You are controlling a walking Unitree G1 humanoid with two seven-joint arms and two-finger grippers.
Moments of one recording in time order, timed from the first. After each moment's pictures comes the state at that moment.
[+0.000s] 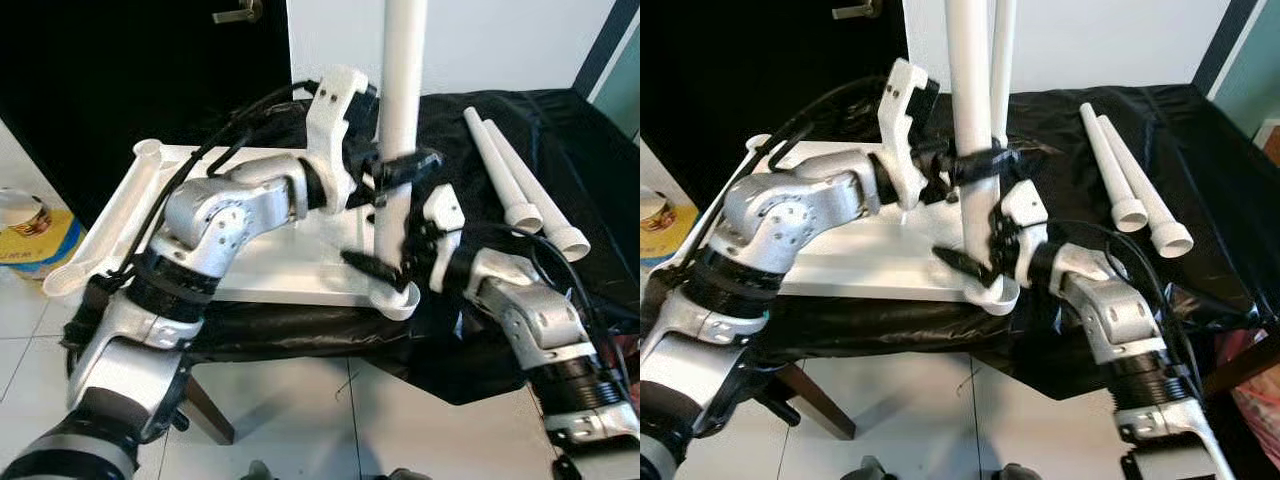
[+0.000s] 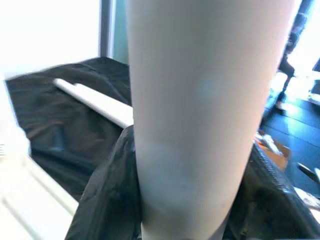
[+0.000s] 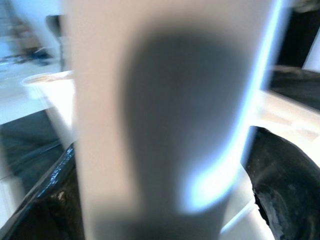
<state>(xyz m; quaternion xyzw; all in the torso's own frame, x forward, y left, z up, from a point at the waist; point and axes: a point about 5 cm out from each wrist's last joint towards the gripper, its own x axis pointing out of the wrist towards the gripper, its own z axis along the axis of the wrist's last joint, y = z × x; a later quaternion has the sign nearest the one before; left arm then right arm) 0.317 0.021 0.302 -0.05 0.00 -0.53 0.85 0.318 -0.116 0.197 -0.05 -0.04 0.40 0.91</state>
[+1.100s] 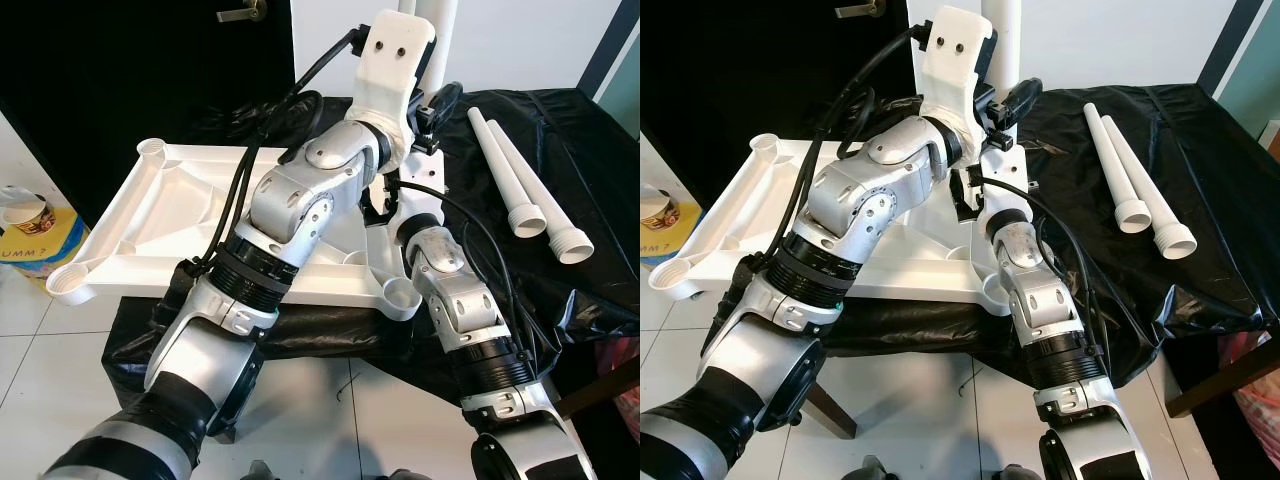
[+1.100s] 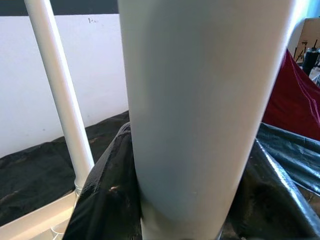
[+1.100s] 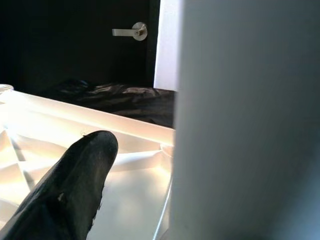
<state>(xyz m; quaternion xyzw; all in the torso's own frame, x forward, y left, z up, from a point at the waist) 0.323 -0.026 0.325 0.00 -0.11 -0.40 0.91 0.344 -0.089 0.208 -0.05 -0.11 0.09 0.99</state>
